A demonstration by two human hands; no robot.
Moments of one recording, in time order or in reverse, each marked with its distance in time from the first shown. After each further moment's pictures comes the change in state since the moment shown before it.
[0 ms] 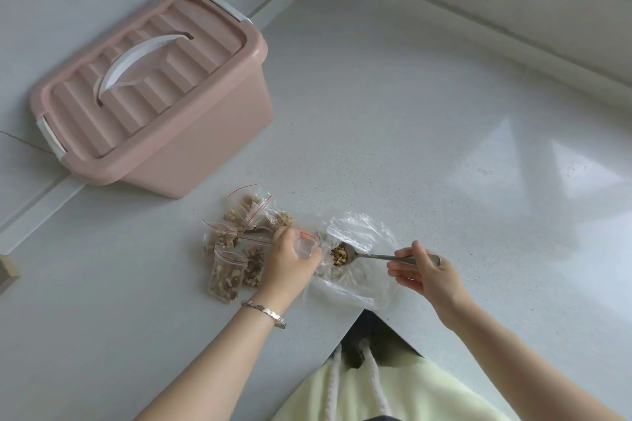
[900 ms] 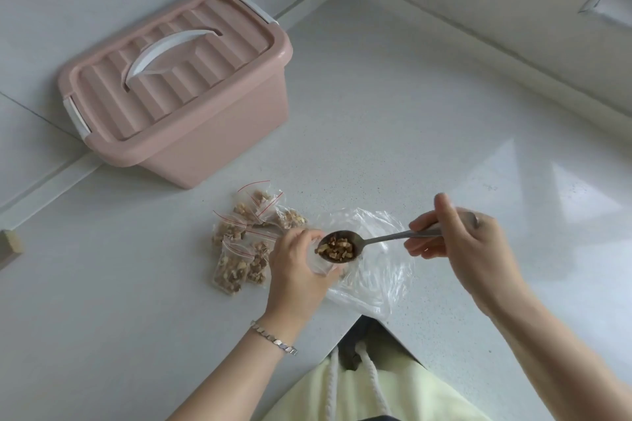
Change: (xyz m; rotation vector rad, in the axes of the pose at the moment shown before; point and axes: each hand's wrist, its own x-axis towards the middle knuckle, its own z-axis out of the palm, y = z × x) left_hand -0.037 0.007 -0.002 0.044 0.342 0.385; right_hand -0.073 -0.095 0.026 -0.290 0.001 -0.471
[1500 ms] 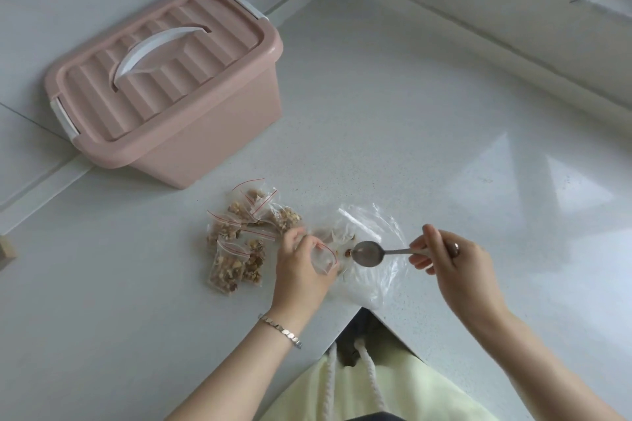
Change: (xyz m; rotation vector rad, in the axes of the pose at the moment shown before) left_hand -0.002 -0.008 0.019 -0.015 -0.223 -0.234; right_hand -0.002 0.062 -0.005 -0.263 0.103 -0.032
